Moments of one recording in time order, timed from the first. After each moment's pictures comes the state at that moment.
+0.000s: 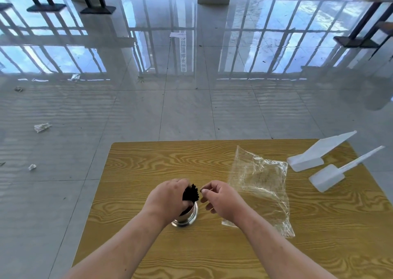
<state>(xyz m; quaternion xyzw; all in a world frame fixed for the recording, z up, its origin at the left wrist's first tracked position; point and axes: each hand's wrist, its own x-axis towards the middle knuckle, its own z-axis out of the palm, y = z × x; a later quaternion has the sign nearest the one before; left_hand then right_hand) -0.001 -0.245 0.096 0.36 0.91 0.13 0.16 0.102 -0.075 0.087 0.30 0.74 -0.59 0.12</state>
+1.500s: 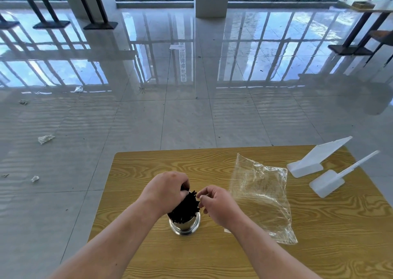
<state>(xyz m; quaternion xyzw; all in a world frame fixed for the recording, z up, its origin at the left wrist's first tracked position) -0.030 -0.245 0.144 0.36 0.90 0.16 0.17 0.095 -0.095 0.097 0.31 0.74 -0.59 0.08</state>
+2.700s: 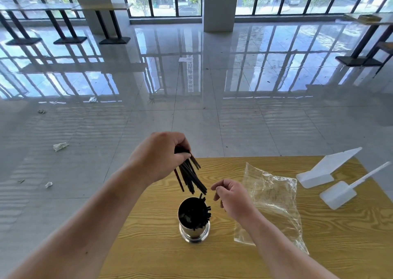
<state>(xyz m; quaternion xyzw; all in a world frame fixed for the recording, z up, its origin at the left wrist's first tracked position) -0.068 -0.261 0.271 0.36 0.89 0.27 0.03 0.084 -0.085 0.130 0.31 0.71 -0.64 0.00</state>
